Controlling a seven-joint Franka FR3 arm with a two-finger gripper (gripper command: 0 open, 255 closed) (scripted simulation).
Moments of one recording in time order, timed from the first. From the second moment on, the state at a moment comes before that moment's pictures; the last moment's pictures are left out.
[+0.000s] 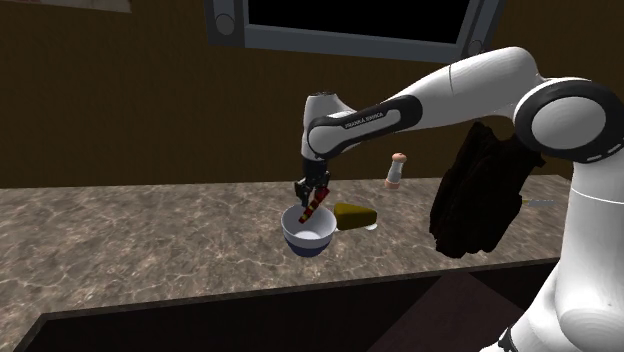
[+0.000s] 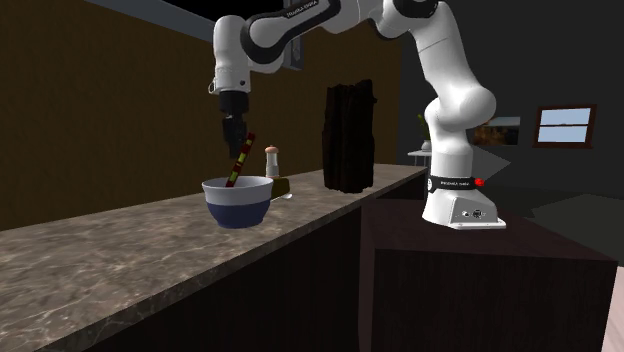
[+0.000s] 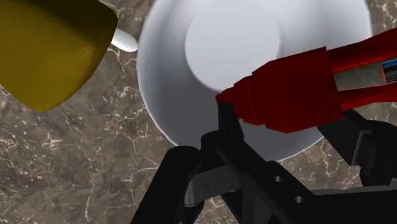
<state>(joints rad) 0.12 0.33 0.13 -1.78 -0.02 2.10 0.13</state>
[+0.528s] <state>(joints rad) 0.13 0.39 0.13 -1.80 -0.03 2.18 0.14</state>
